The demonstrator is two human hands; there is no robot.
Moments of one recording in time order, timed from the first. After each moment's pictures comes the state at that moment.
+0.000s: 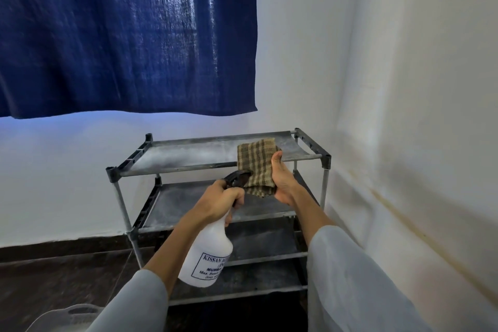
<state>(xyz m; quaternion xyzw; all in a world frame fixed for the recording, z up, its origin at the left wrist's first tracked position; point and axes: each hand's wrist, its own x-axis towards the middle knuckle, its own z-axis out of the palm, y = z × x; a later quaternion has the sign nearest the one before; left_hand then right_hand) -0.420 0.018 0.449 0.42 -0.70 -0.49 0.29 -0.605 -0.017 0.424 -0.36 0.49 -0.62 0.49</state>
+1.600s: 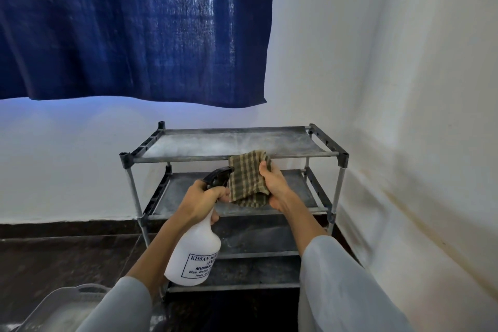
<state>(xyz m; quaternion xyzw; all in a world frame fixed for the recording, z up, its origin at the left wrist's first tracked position) -0.375 -0.011 0.415 0.47 -0.64 -0.49 0.36 -0.569 -0.037 0.394 -0.34 0.49 -0.62 0.51</state>
